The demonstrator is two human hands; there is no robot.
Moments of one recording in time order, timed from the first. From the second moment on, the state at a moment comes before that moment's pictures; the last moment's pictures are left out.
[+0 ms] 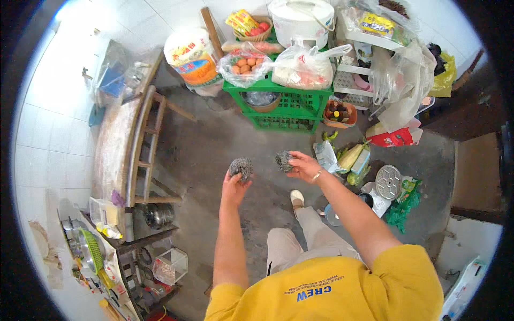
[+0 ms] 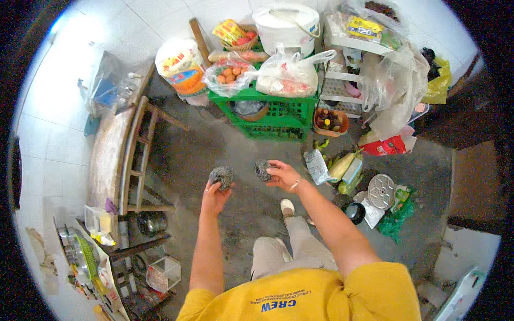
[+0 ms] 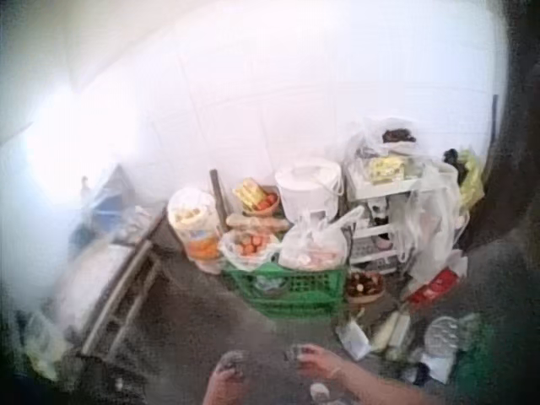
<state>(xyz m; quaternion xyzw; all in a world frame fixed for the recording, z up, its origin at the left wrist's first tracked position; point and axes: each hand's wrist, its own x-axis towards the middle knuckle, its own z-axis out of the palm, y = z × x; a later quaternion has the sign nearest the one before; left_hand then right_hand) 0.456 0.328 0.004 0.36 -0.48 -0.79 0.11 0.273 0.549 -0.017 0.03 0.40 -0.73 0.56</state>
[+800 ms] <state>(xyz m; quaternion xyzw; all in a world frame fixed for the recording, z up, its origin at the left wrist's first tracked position) 0.262 0.186 -0.121 0.23 -0.51 -0.83 0.02 0.127 0.412 -0.138 -0.15 0.43 -0.70 0.55</state>
